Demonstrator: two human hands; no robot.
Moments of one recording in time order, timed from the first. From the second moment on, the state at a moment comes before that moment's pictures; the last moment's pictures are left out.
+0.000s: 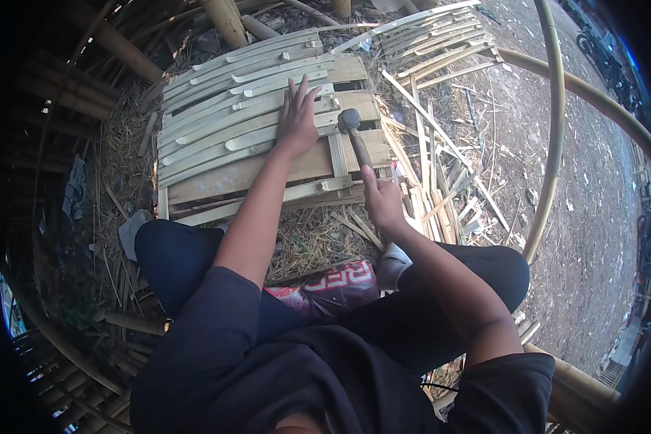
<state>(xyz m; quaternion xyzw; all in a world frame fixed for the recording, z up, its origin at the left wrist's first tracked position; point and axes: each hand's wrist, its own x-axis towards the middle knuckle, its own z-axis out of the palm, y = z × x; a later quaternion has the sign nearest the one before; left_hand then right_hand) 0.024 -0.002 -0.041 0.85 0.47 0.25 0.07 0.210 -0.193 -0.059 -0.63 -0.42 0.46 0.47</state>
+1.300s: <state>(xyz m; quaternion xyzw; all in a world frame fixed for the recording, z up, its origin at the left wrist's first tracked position) 0.018 -0.005 -0.046 0.85 0.47 0.23 0.05 0.213 -0.192 -0.037 -0.67 -0.49 0.45 0.33</state>
